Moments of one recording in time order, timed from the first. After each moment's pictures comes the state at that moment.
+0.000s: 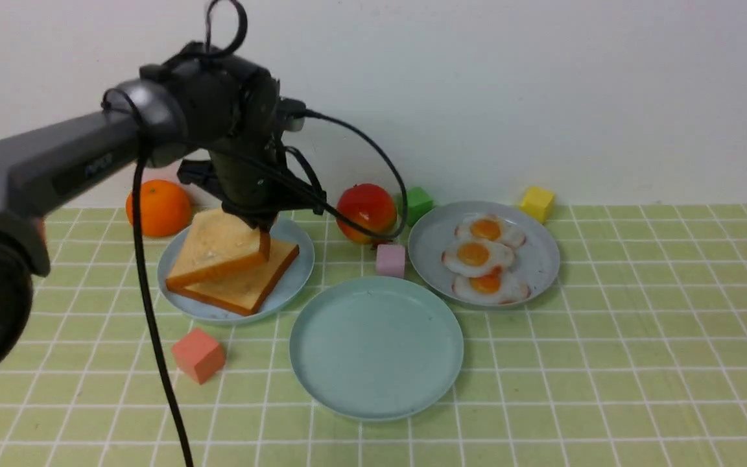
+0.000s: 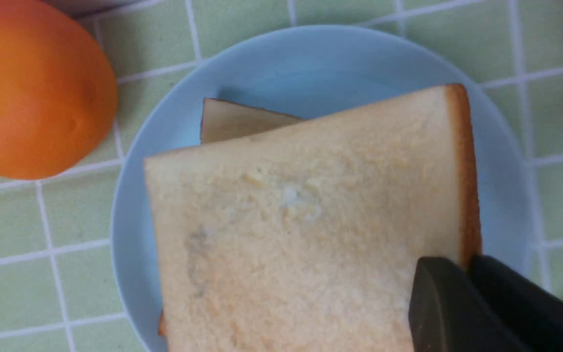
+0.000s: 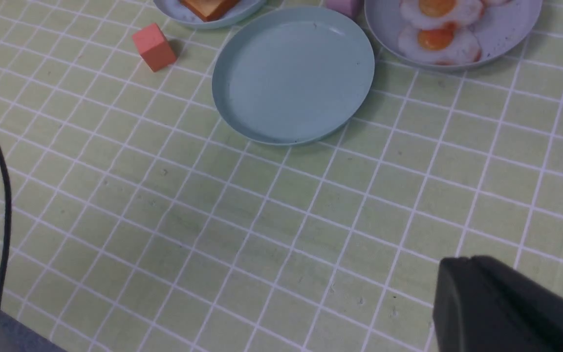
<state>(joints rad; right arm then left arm) 0.31 0.65 -0.93 0.30 1.07 -0.11 -0.39 2.09 -1.87 0.22 0.94 -0.23</state>
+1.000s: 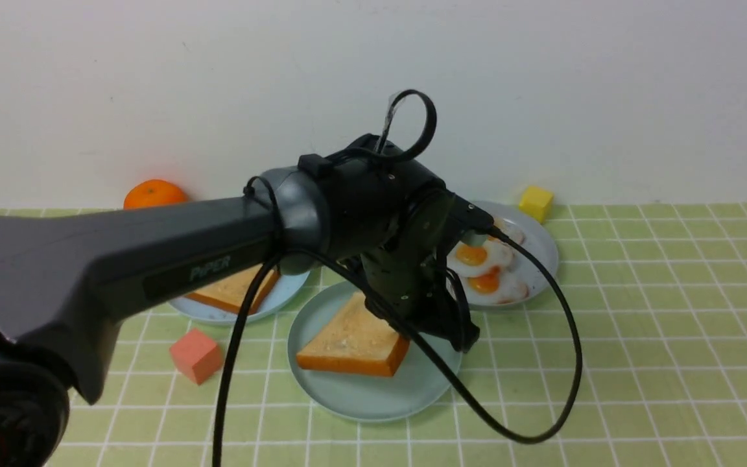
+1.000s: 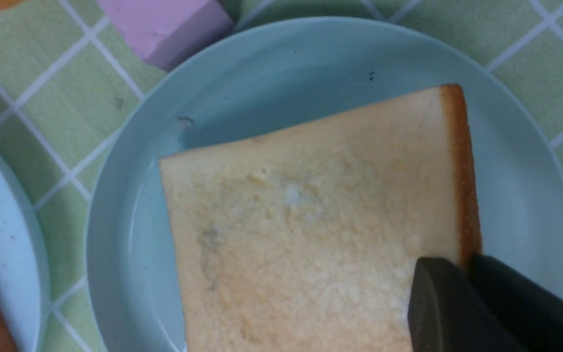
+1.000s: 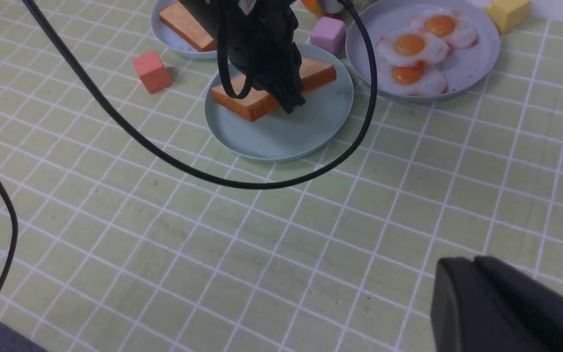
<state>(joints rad) 0.31 0.49 -0.93 0.25 1.13 -0.11 -0.73 2.05 -1.64 0.17 0.83 -0.12</state>
